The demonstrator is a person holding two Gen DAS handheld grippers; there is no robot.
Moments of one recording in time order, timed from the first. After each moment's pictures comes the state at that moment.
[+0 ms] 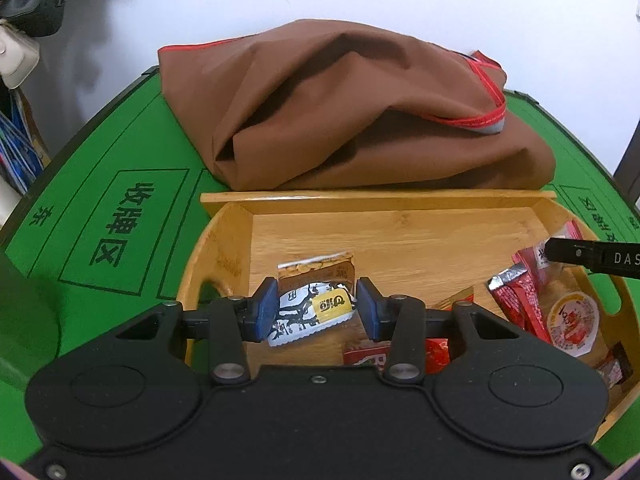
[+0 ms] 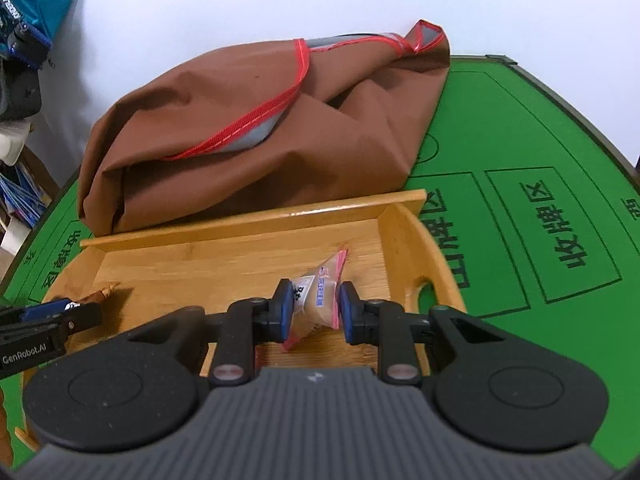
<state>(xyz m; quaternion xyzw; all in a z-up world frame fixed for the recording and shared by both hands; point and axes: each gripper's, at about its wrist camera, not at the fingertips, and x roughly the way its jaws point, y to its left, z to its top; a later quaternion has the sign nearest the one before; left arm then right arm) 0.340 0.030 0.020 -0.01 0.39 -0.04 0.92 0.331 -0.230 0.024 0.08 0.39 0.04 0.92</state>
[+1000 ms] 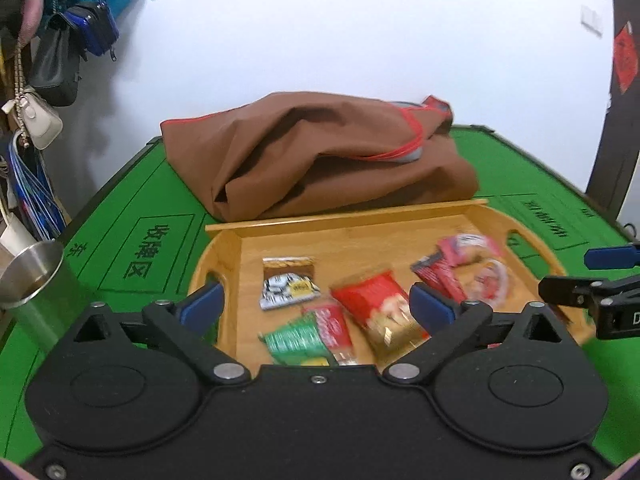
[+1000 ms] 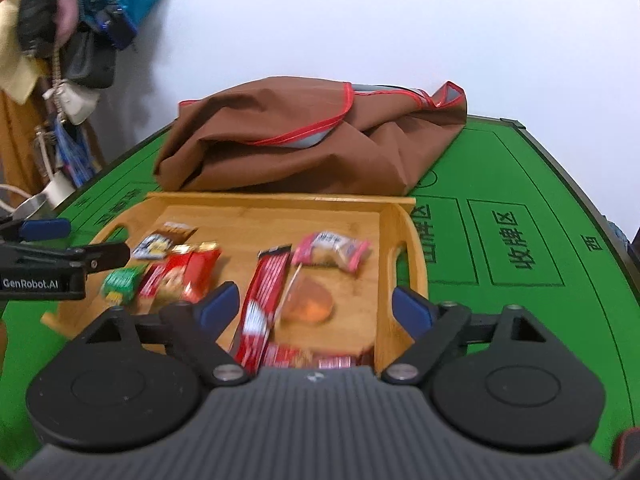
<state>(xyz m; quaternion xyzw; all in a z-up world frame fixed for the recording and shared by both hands) 0.213 0.006 0.063 0.03 0.29 -0.06 0.96 0.192 -0.240 0.060 0.00 0.32 0.10 0.94</state>
